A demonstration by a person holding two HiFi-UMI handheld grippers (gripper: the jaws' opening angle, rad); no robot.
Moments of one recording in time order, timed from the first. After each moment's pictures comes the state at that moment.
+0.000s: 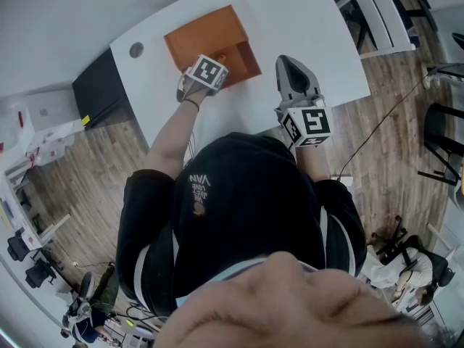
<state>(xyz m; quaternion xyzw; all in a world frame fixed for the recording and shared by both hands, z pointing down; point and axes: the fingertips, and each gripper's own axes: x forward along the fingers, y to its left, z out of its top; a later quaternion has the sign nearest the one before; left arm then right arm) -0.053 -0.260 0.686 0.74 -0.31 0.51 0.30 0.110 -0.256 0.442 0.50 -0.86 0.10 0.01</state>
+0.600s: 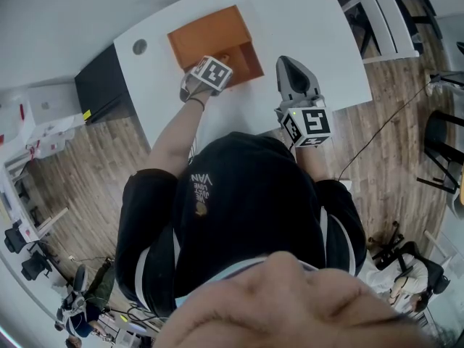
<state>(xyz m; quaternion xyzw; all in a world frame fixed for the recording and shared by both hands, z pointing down) -0.055 -0.267 0.697 0.73 -0.33 0.53 0.27 0.106 -0.262 0.447 0.48 -0.87 0.11 0.01</state>
